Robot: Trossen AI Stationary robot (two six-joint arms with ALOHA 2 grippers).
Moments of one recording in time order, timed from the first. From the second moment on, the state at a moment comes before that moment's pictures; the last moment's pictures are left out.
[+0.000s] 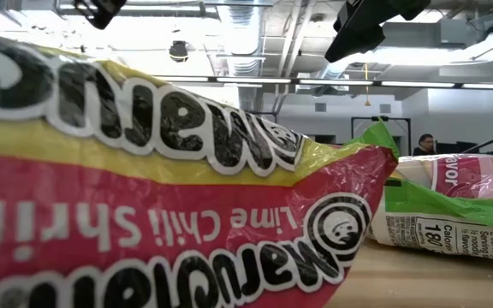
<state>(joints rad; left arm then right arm) -0.57 1.09 0.69 0.00 -0.22 -0.30 0.39 1.44 1.06 -0.44 0.18 0.21</state>
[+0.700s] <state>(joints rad) -0.63 1.35 0.77 0.29 -0.22 -0.16 0.40 1.44 1.06 -0.48 0.18 0.21</state>
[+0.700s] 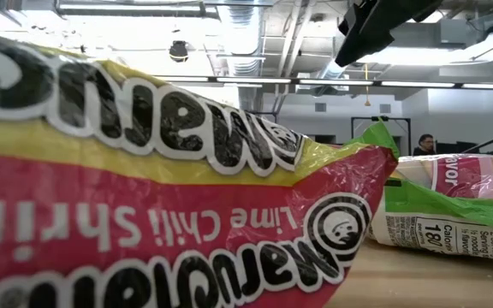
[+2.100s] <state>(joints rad) -0.73 1.84 1.60 -0.47 -0.32 -0.06 0.52 1.37 1.06 -0.54 0.19 0.25</state>
